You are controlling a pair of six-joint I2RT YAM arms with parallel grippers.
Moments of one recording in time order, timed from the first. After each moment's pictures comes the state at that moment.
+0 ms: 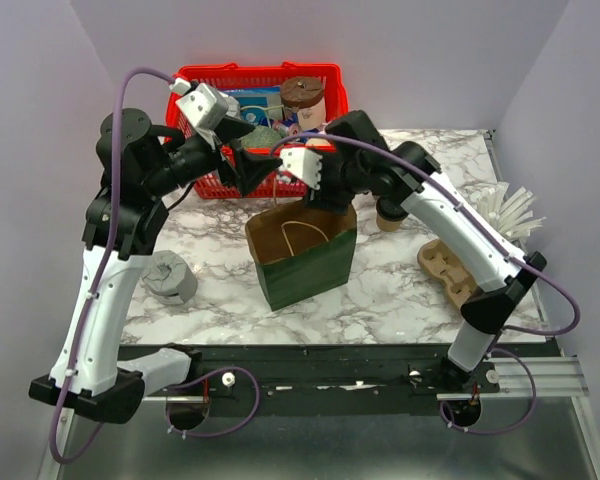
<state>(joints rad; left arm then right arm) -0.29 1.16 1.66 -0.48 0.65 0.01 0.80 1.74 2.06 -1.08 -0.10 -0.81</state>
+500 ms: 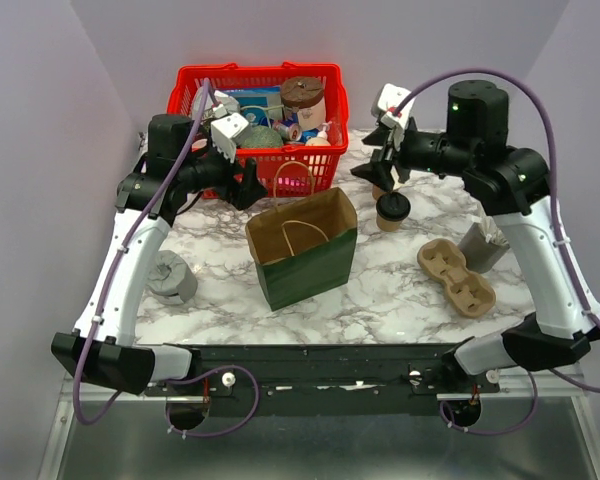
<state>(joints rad) -0.21 1.30 1.53 -0.73 0.63 0.21 0.54 1.44 2.02 -0.91 -0.49 -0.52</state>
